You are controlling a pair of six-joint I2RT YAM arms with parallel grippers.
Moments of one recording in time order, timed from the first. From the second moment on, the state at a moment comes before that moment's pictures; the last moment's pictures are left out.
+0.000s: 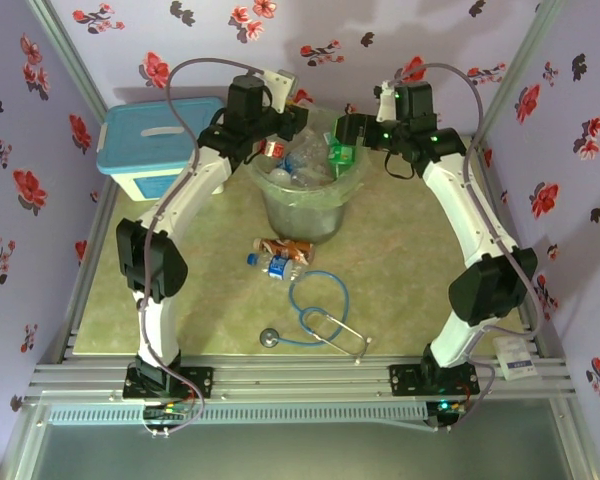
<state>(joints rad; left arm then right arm) -0.50 1.99 2.04 -0.37 0.20 -0.04 0.30 1.71 1.84 -0.67 -0.30 0.32</state>
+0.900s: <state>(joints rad) -0.47 1.52 1.77 -0.59 0.17 -0.05 0.29 1.57 1.72 -0.68 -0.26 0.30</state>
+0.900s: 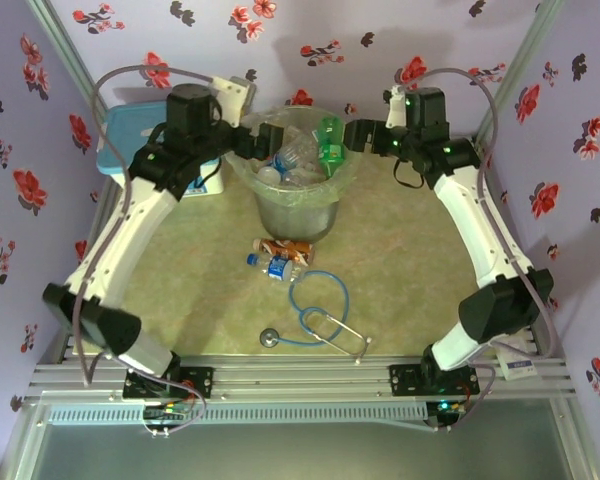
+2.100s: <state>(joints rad) -0.69 1.40 0.44 0.30 0.09 -1.57 0.16 1.40 1.43 -0.55 -0.26 0.34</state>
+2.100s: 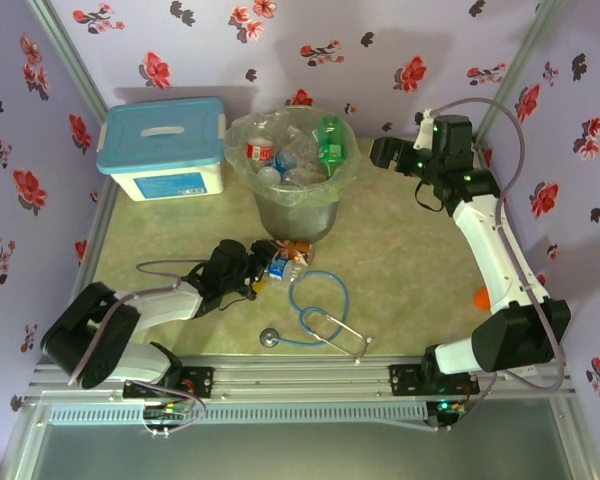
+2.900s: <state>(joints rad) -0.74 1.45 0.42 0.45 -0.07 -1.70 0.15 1.39 1.42 -0.55 -0.26 0.35</state>
